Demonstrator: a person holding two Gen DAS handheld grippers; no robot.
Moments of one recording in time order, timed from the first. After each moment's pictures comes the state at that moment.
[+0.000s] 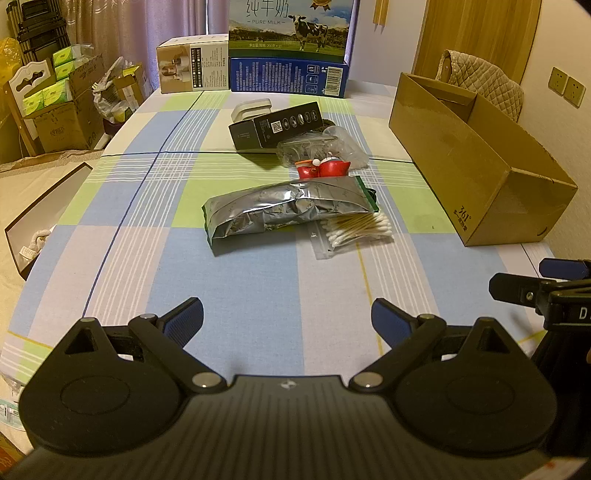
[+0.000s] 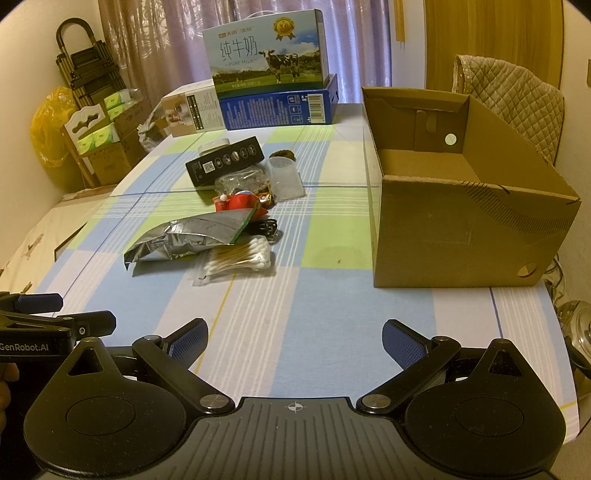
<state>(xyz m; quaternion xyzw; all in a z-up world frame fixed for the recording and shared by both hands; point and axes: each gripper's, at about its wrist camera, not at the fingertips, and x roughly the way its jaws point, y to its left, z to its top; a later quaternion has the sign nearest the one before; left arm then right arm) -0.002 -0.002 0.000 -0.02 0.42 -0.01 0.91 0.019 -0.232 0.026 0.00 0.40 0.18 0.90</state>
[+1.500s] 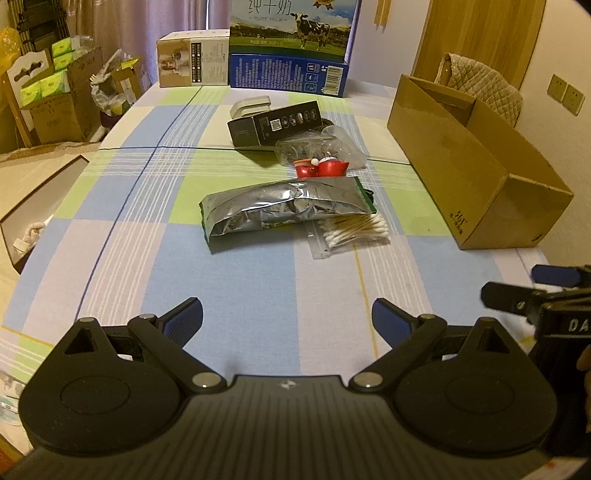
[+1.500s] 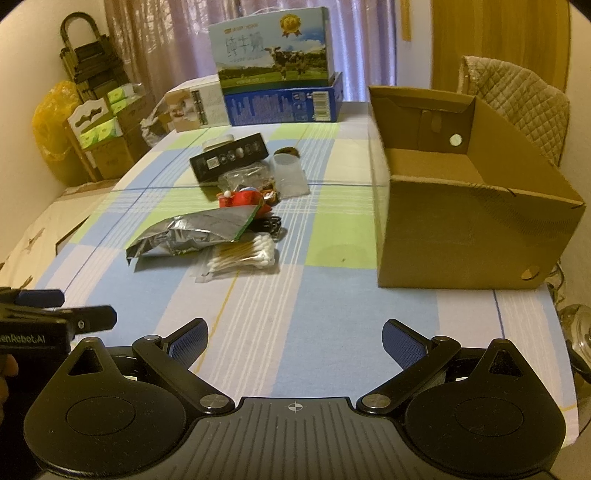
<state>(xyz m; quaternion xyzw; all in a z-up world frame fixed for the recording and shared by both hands) 0.000 0.002 0.000 -0.04 0.42 -0.02 0.90 0.023 -0.232 0.021 -0.01 0.41 0.19 0.89</state>
